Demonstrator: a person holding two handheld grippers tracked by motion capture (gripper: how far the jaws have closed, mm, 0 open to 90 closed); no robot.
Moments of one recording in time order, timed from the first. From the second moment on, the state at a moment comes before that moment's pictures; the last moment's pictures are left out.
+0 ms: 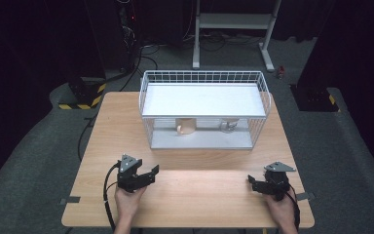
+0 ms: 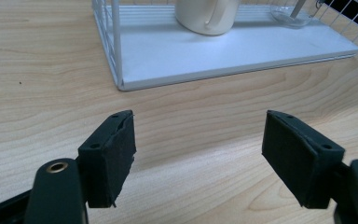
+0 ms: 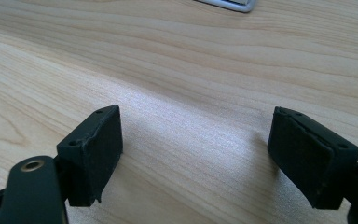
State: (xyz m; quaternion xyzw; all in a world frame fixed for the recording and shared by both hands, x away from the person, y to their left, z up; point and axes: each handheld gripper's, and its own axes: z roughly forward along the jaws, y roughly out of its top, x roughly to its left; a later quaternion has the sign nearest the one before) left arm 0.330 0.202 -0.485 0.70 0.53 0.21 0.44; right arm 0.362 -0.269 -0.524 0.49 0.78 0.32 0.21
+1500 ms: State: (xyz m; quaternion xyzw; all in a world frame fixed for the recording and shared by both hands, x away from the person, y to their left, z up) left arm 0.322 0.198 -0.524 0.73 0.54 0.27 0.34; right arm 0.362 -0.269 -0.524 0.49 0.78 0.32 0.21
